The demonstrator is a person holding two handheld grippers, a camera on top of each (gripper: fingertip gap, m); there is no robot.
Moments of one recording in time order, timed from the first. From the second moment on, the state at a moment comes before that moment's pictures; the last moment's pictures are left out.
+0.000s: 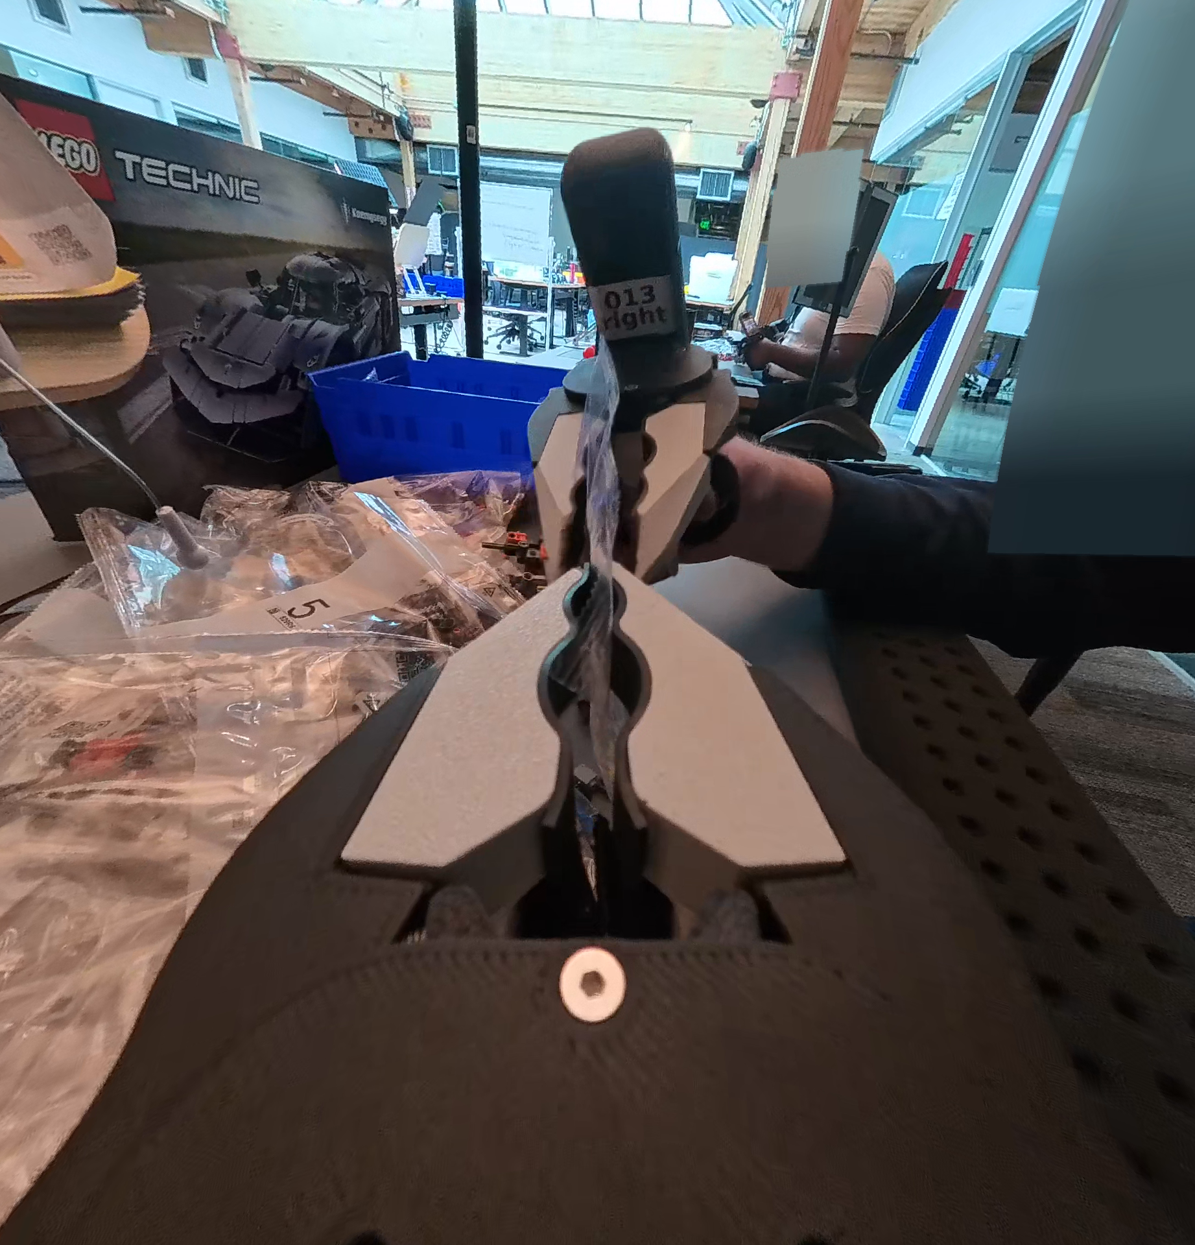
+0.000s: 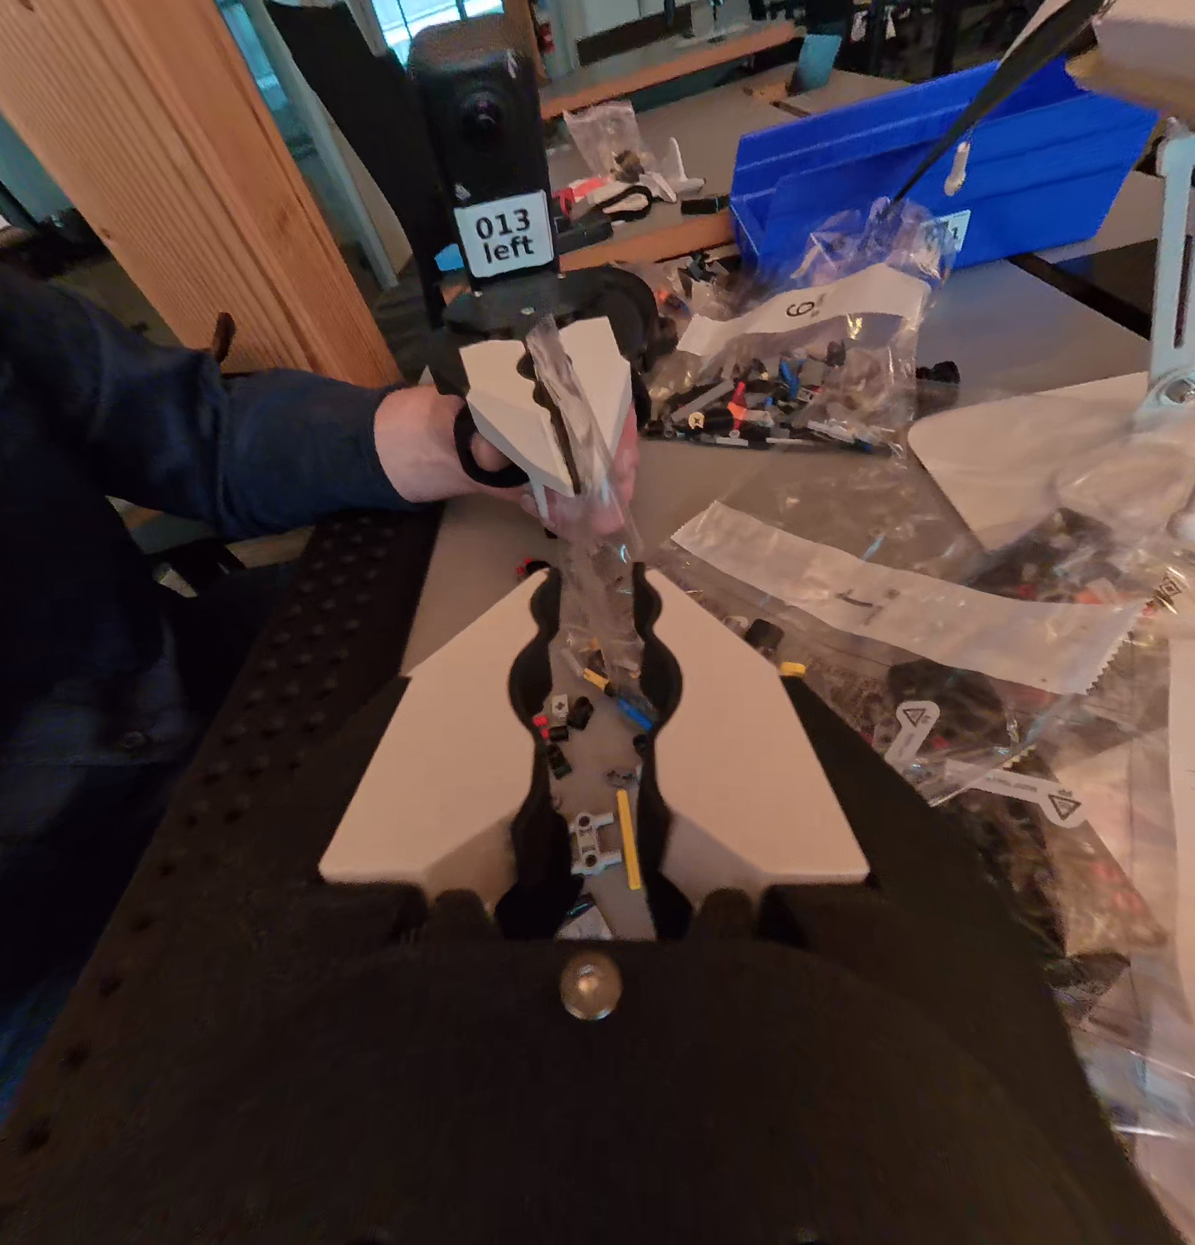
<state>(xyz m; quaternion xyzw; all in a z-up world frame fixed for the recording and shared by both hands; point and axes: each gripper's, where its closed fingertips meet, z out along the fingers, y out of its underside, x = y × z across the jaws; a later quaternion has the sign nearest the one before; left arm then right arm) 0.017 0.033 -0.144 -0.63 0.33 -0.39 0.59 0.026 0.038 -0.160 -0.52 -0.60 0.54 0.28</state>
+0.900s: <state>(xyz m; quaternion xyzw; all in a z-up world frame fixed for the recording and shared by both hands) 0.018 0.041 -0.162 -0.66 0.37 -0.28 0.59 0.027 0.034 -0.175 -0.52 -0.67 0.43 0.32</state>
